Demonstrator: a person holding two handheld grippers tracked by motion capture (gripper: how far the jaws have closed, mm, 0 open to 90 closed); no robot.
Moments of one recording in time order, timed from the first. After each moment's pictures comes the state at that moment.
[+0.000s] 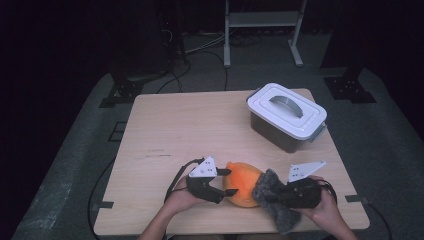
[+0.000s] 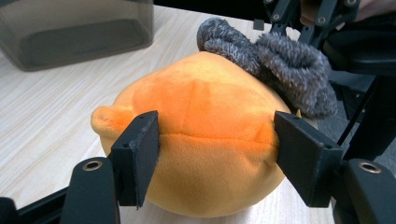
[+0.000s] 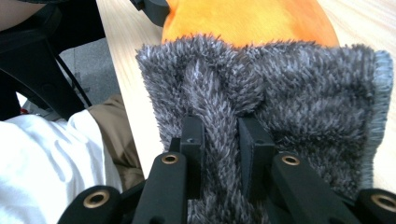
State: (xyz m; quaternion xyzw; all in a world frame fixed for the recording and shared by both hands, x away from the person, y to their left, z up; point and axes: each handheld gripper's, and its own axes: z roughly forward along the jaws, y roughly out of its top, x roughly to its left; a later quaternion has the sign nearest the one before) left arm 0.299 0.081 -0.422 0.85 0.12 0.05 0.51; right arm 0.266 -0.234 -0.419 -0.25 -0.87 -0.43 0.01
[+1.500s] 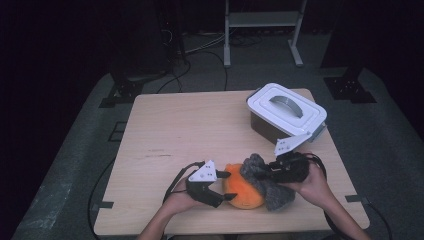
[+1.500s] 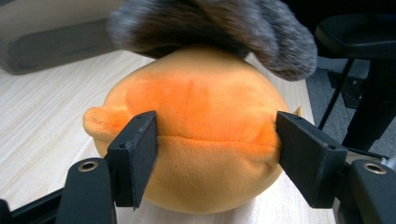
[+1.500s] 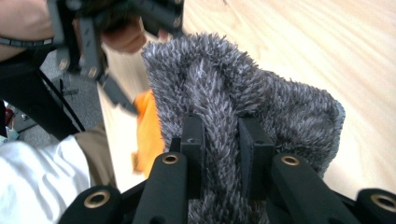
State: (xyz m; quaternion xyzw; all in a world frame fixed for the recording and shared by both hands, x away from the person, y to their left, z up) left arm 0.295 0.084 -0.426 0.86 0.09 0.05 0.50; right arm 0.314 -0.197 -0.366 -0.23 -0.88 -0.42 -0.01
